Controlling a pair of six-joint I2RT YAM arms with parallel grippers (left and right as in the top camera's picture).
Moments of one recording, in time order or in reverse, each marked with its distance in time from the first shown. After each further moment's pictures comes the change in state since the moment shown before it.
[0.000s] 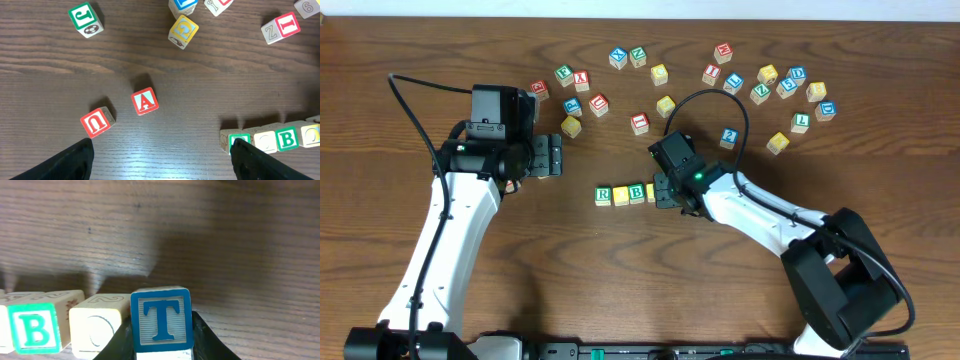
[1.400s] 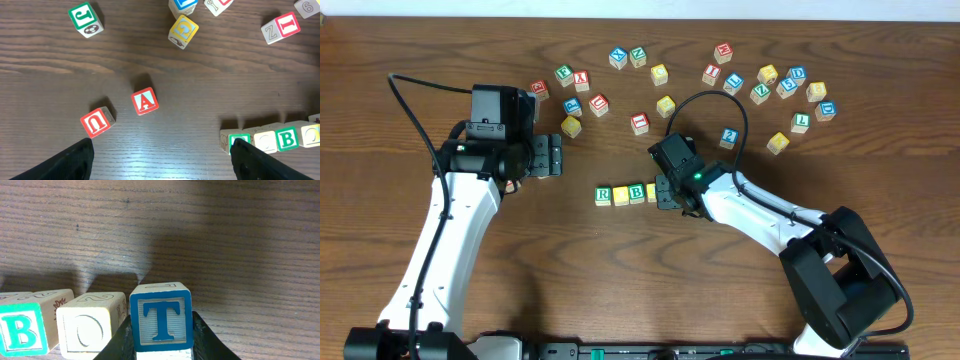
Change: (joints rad) left arm 0.000 0.000 0.000 0.000 0.000 0.000; right arm 0.000 0.001 0.000 -0.018 0.019 0.007
